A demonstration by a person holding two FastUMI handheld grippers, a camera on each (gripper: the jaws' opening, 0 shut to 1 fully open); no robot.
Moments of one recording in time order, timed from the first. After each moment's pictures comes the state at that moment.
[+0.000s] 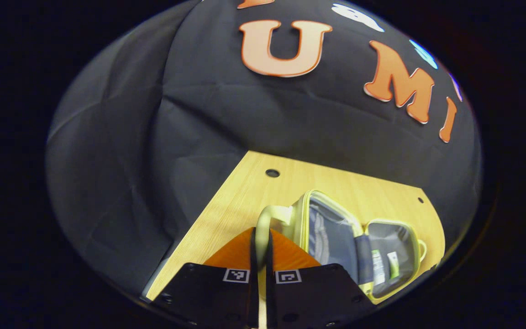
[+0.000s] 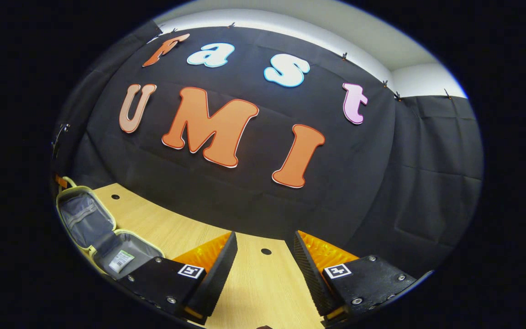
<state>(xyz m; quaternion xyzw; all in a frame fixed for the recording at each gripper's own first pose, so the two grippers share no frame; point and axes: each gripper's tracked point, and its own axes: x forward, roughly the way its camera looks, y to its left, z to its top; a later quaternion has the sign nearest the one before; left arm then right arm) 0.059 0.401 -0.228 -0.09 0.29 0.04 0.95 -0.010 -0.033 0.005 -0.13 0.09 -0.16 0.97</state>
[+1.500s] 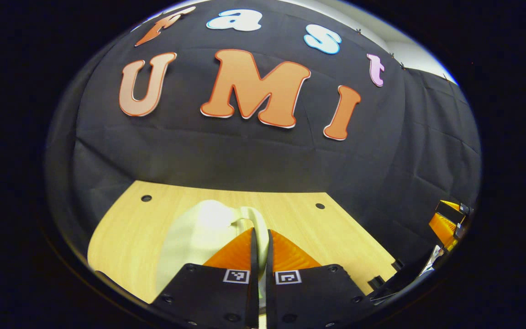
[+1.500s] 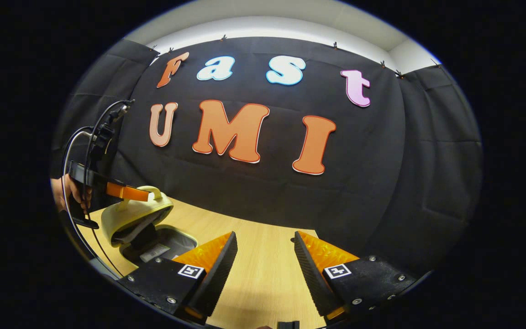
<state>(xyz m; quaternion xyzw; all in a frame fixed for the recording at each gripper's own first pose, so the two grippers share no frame) 0.025 0.018 -0.112 -0.09 0.22 -0.18 0.95 -0.089 -0.049 -0.029 -0.06 0.10 -0.05 0.99</state>
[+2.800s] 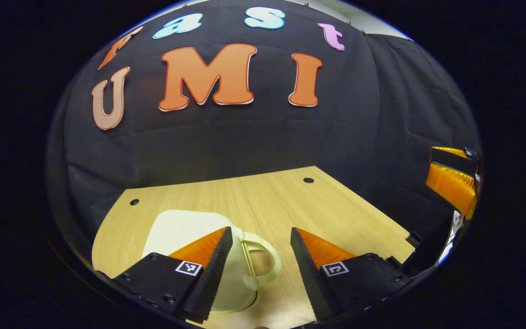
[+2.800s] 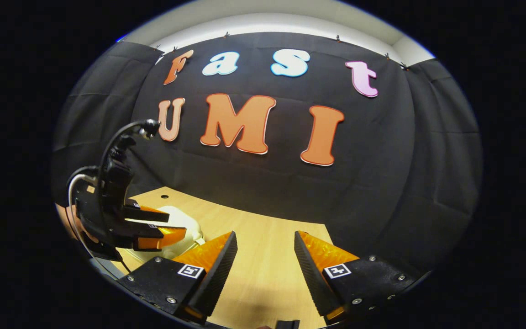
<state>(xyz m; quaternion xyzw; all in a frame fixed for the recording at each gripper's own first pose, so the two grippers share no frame) -0.012 -0.063 -0.146 0.01 0.21 -0.18 0.96 -0.070 -0.031 -0.050 -0.05 0.10 -0.01 0.99</state>
